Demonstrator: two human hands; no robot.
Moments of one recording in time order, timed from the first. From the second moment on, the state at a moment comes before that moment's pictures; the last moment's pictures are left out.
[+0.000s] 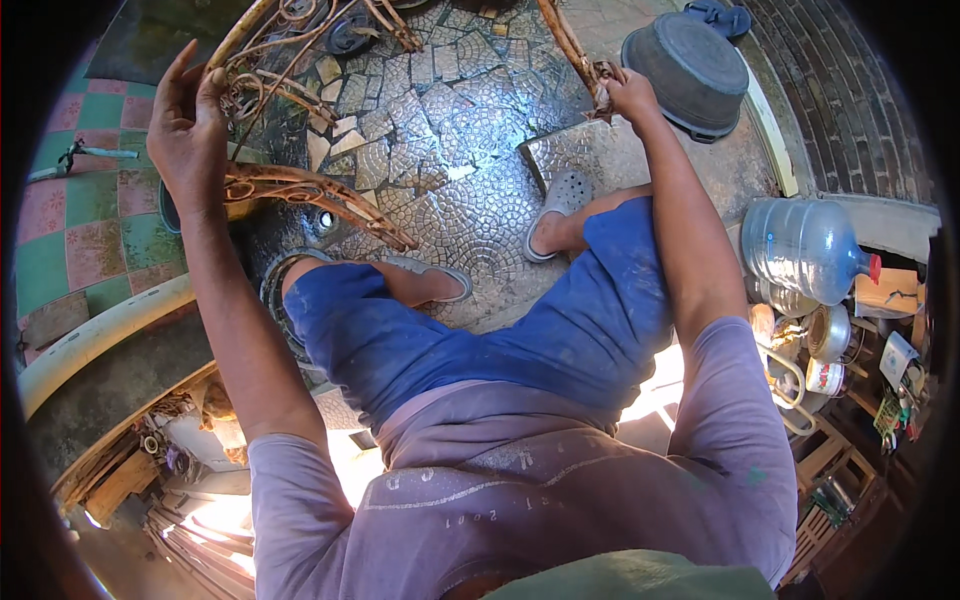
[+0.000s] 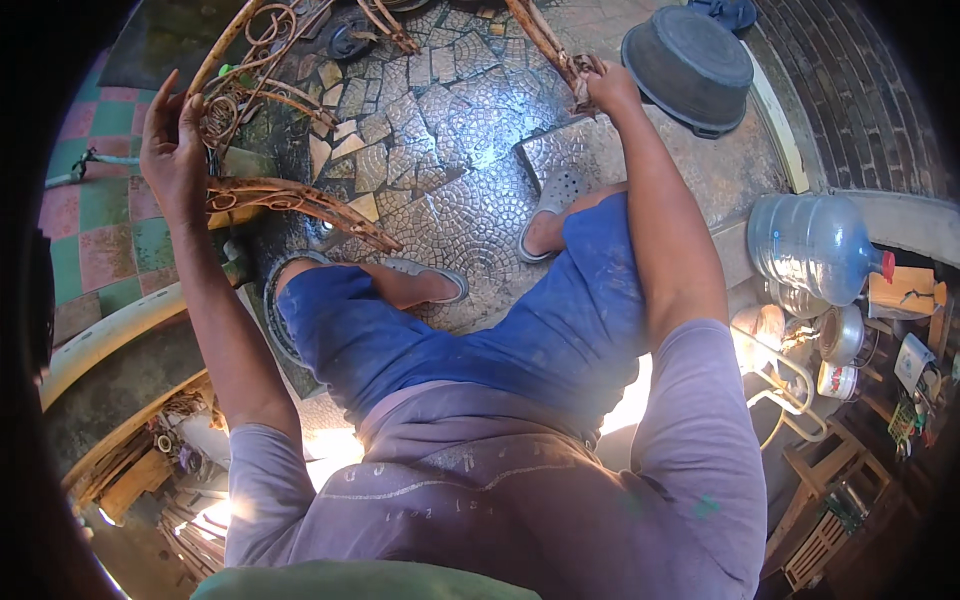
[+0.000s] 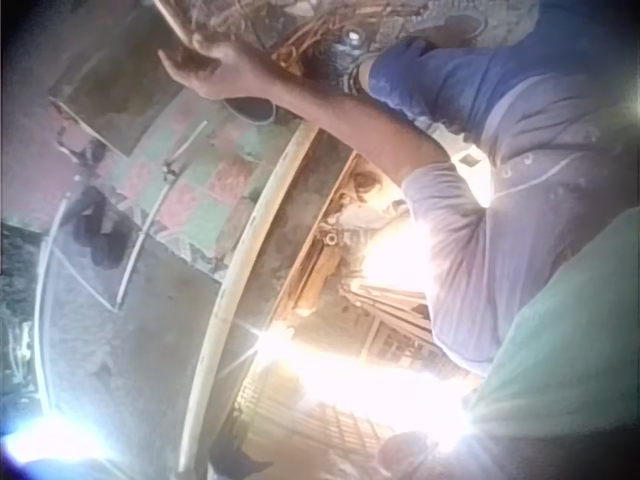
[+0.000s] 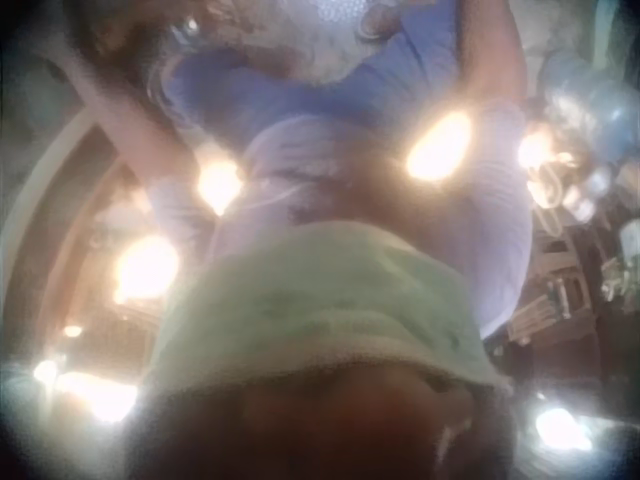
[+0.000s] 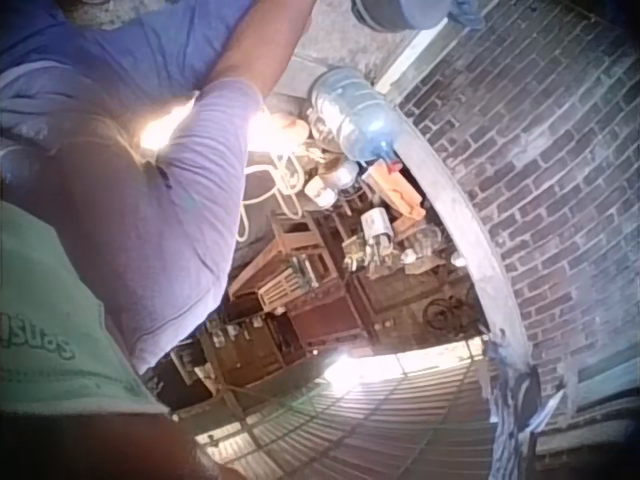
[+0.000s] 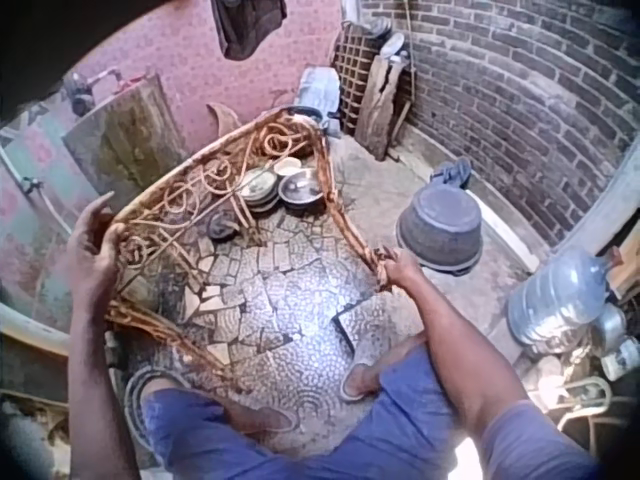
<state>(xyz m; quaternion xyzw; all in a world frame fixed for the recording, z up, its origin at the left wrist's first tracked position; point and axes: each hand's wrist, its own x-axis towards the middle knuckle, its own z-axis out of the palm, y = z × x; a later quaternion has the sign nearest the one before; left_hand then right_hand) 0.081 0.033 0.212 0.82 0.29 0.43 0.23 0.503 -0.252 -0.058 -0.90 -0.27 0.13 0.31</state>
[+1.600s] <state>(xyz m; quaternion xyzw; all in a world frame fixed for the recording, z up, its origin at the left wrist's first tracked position) 0.081 0.011 0.232 0.84 0.22 0.47 0.17 0.219 -0.062 0.165 -0.60 -0.54 -0.10 0.58</state>
